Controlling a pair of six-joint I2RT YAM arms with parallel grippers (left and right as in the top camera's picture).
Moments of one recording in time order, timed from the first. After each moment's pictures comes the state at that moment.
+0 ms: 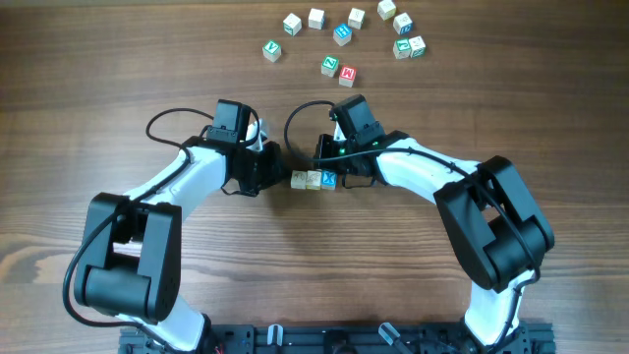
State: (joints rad) left arm -0.22 1.77 0.95 -0.42 0.52 -0.58; right arm 0.54 2.00 1.13 -0.15 -0.34 0.70
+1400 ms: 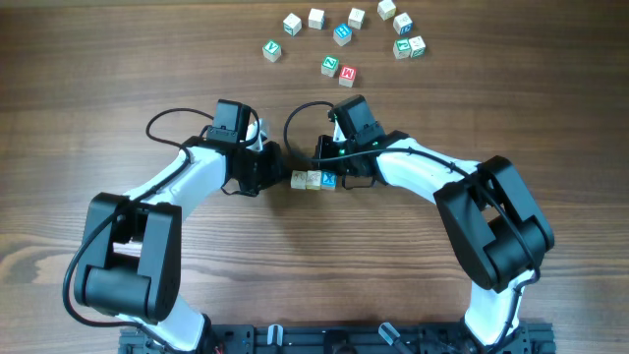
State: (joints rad) left arm -0.22 1.77 0.95 -0.42 0.52 -0.58; right arm 0.54 2.00 1.13 -0.15 -0.37 0.70
